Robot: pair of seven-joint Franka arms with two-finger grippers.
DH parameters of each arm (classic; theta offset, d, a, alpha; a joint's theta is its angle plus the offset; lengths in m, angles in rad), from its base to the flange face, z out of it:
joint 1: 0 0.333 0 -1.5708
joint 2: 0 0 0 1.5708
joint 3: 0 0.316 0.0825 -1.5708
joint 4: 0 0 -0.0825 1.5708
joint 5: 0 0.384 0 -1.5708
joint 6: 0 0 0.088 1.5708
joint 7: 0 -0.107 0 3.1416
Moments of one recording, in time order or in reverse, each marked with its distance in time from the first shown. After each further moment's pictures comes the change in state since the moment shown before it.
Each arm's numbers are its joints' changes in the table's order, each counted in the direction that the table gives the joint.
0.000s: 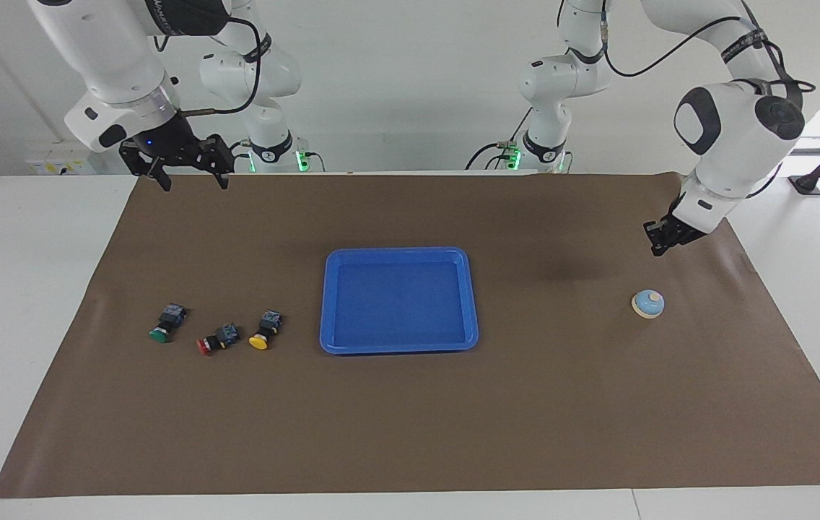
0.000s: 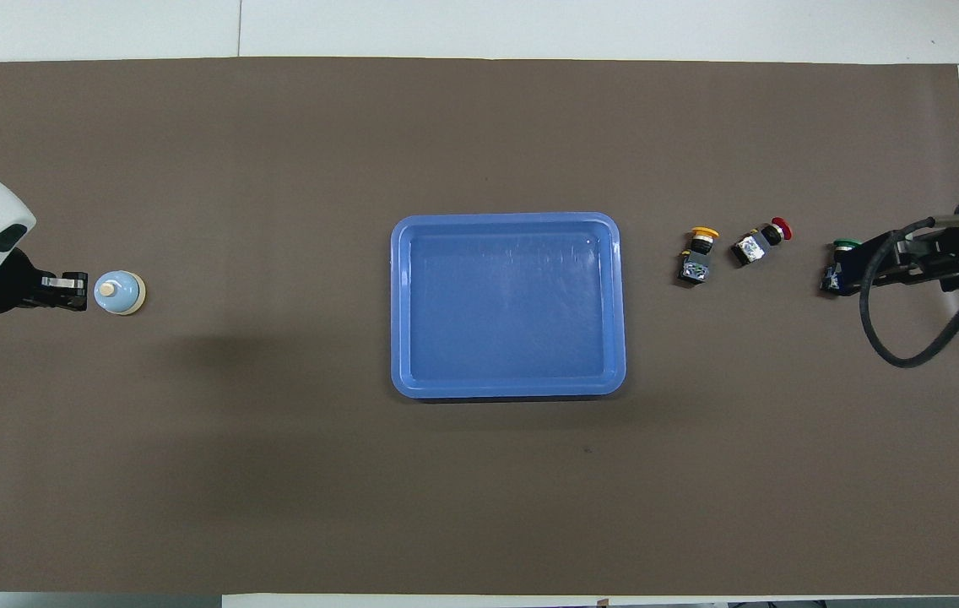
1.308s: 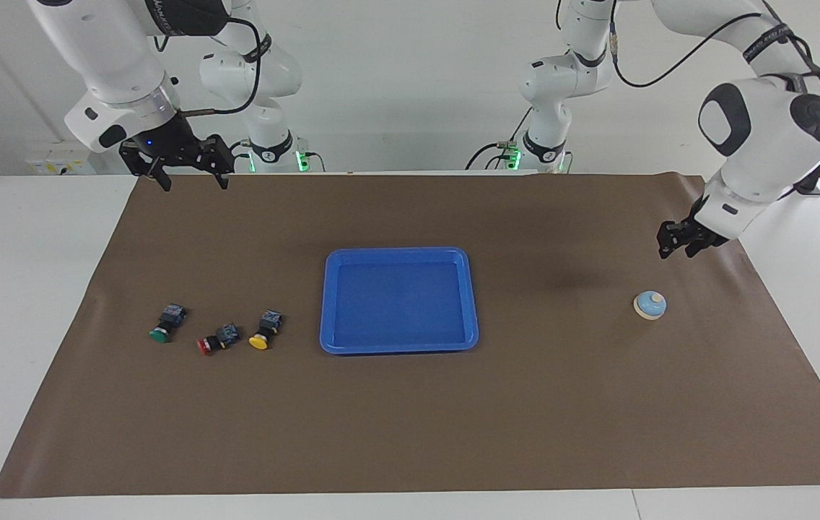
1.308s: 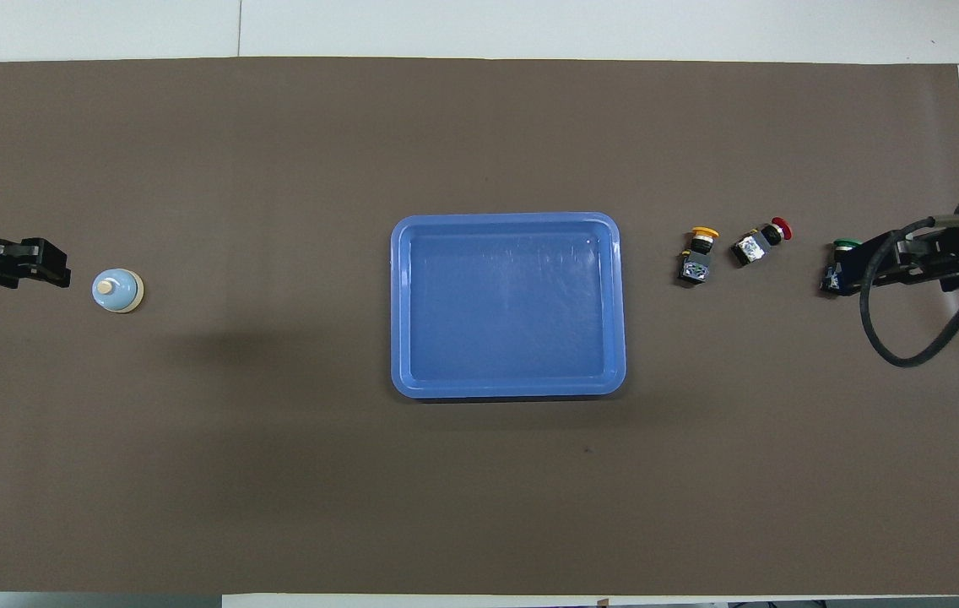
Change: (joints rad) left arm 0.011 -0.007 -0.020 -0.232 0.030 0.279 -0.018; right arm 0.000 0.000 0.000 0.000 0.000 0.000 0.000
